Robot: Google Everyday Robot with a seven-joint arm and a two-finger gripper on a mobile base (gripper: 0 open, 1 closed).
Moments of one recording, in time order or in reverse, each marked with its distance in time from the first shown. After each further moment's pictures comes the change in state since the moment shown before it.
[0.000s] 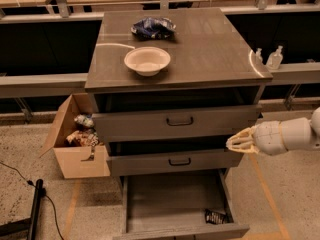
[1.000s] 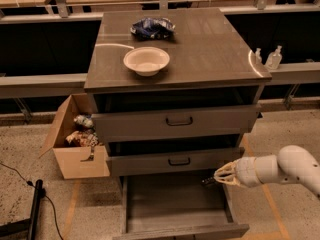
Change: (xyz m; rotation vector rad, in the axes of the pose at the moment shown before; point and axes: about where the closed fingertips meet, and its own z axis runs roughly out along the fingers) arm 0.090 0.083 0.103 -0.055 0.077 0.017
